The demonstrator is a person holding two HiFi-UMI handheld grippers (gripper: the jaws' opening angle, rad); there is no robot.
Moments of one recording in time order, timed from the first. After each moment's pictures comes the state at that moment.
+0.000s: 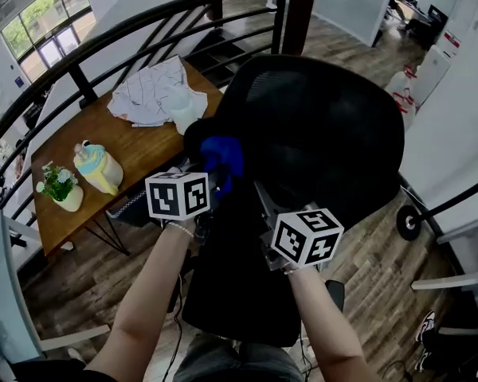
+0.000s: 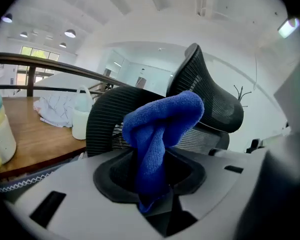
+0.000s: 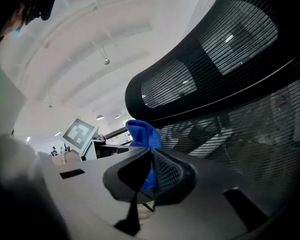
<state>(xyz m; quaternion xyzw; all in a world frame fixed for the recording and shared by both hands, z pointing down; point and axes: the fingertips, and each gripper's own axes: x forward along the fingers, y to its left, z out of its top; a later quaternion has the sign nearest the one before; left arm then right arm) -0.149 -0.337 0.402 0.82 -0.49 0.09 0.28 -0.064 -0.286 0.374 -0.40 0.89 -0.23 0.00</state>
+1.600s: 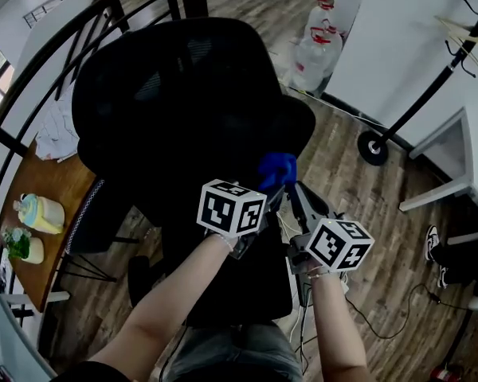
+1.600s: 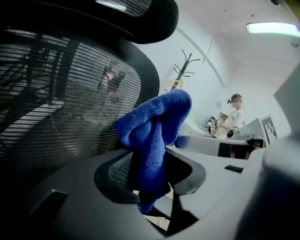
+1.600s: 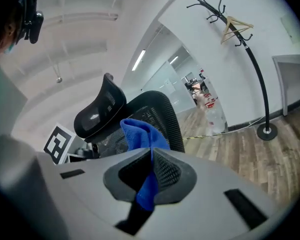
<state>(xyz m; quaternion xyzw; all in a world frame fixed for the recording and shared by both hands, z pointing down) 0.182 -0.210 0.472 0.92 -0.17 0.21 0.27 0.212 -0.182 0.446 -0.63 0.71 -0.30 0.09</state>
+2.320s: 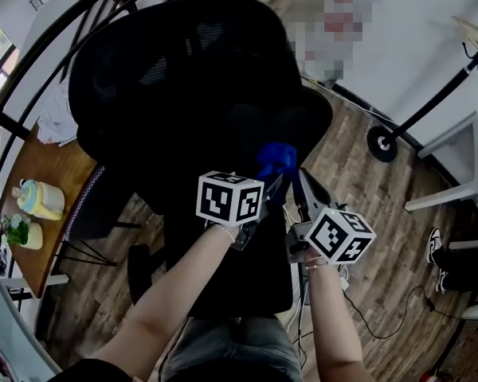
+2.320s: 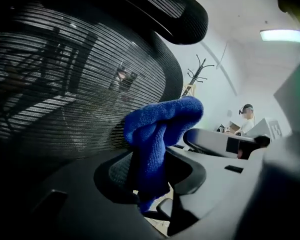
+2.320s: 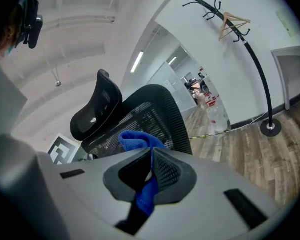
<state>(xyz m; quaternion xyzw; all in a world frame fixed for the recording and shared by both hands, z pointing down) 0.168 -0.237 0.496 0.90 -0.22 0.19 0.31 0.210 -0.207 0.454 -0.62 0.71 -0.31 0.11</state>
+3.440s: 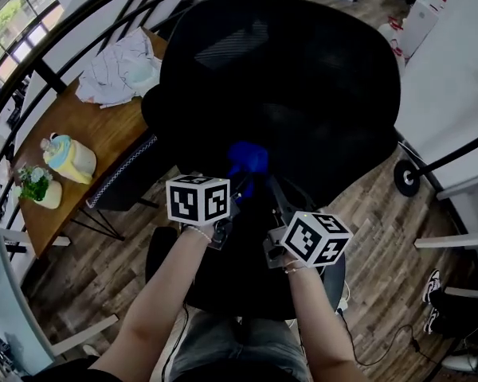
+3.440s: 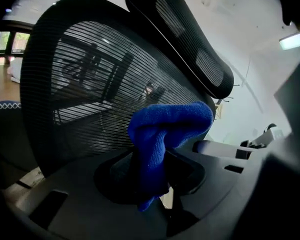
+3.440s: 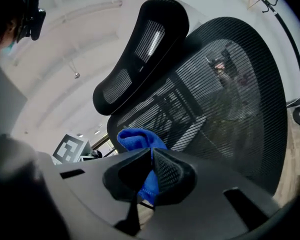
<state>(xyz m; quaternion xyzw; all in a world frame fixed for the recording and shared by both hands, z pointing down) -0.029 -0.284 0.491 0.85 -0.38 0.14 0.34 0.028 -0.249 0.455 -0.50 0.80 -0.34 0.07</state>
